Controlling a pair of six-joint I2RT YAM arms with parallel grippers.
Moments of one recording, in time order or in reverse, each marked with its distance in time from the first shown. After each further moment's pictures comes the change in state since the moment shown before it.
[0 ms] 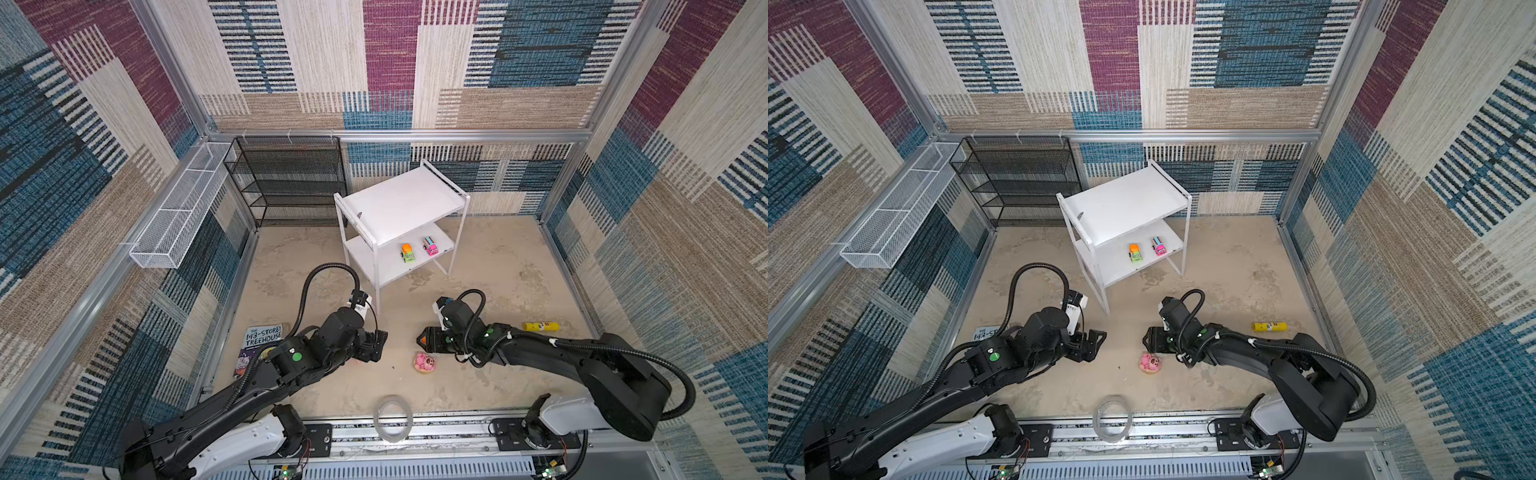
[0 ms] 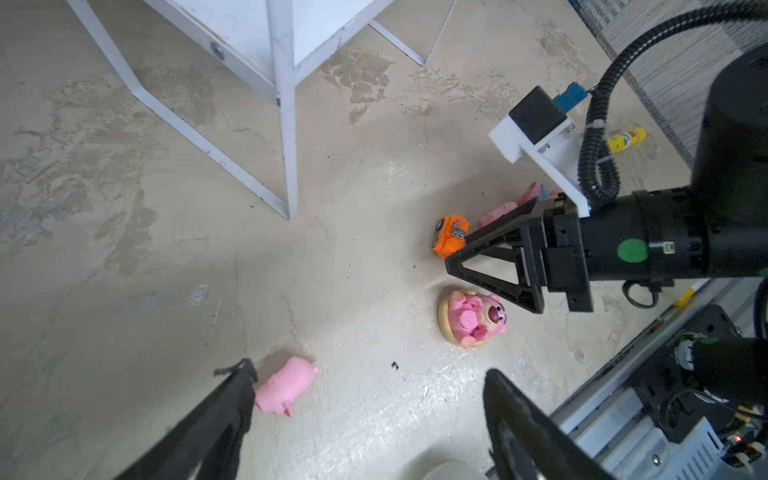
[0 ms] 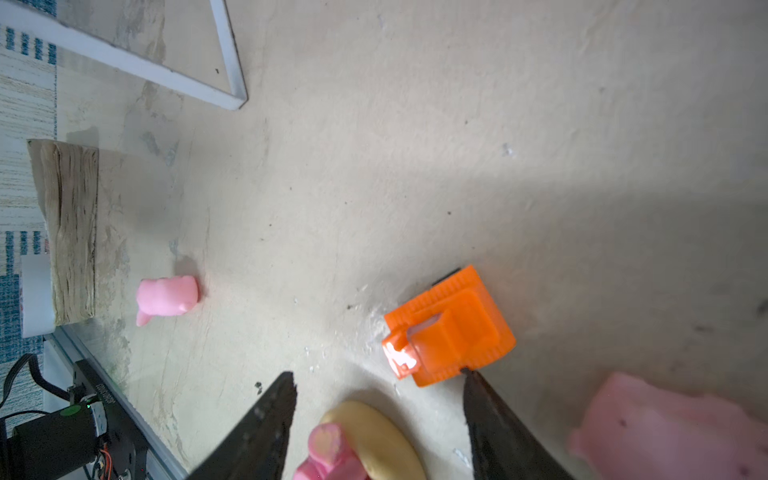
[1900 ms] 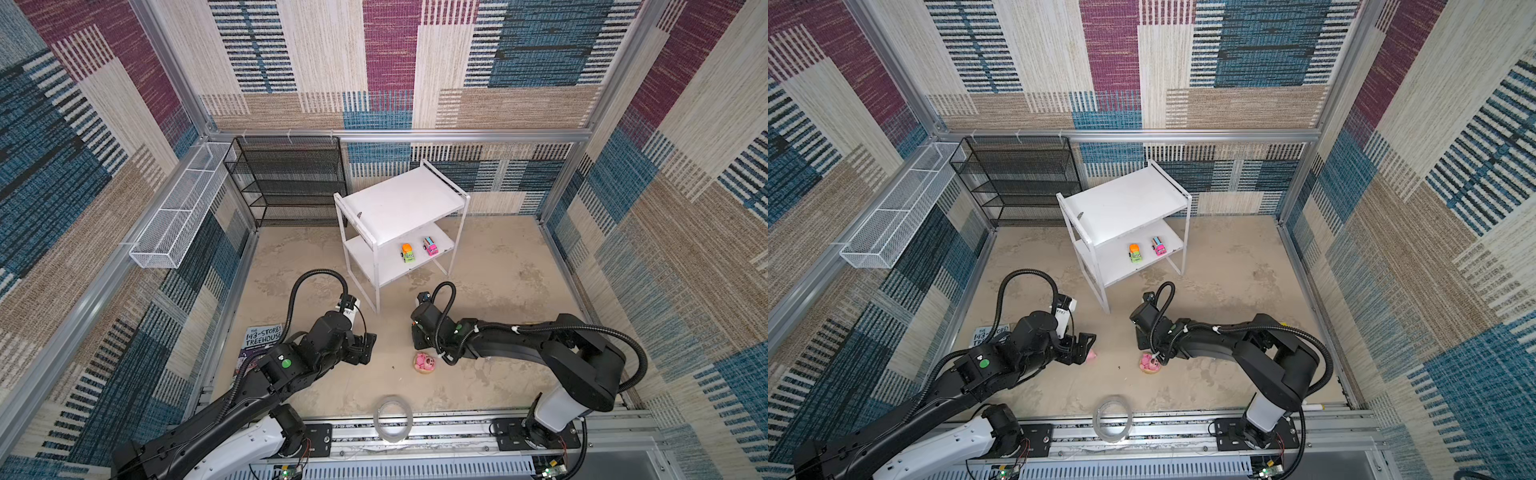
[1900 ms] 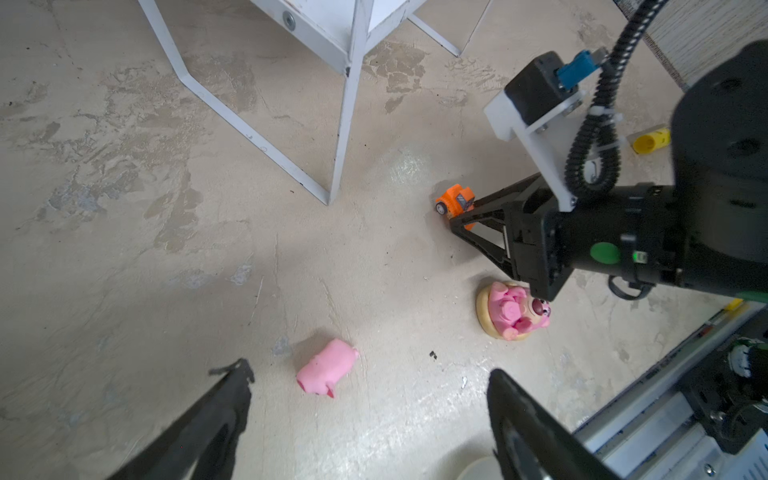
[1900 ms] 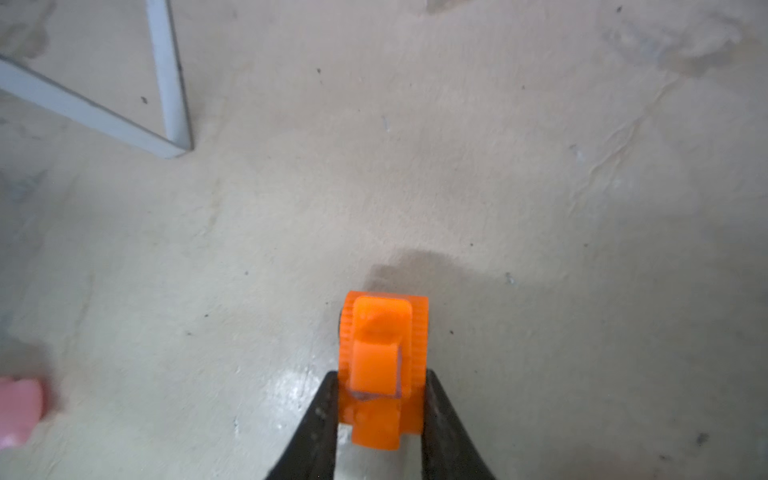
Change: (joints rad) left arm 0.068 -0.071 -0.064 -0.021 0.005 0.043; right arm 0.150 0.164 0.165 -0.053 0.399 -0.128
